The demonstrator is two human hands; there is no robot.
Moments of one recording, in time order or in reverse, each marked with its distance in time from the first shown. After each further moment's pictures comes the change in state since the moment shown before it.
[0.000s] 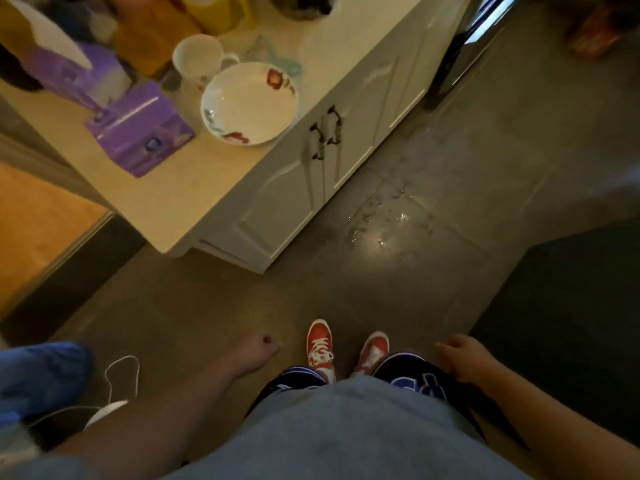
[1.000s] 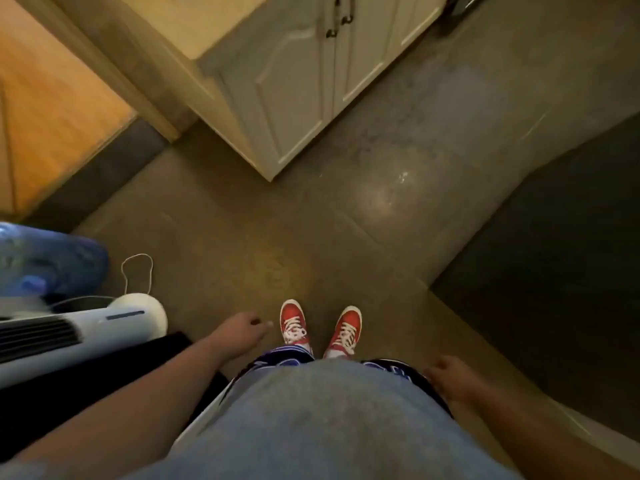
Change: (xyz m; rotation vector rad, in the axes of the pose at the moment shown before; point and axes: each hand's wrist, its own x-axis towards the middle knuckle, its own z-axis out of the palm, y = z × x) left_hand -0.152 -0.205 0.218 -0.076 0.056 -0.014; right_hand -0.118 0.293 0.209 -0.170 -0.154 -0.013
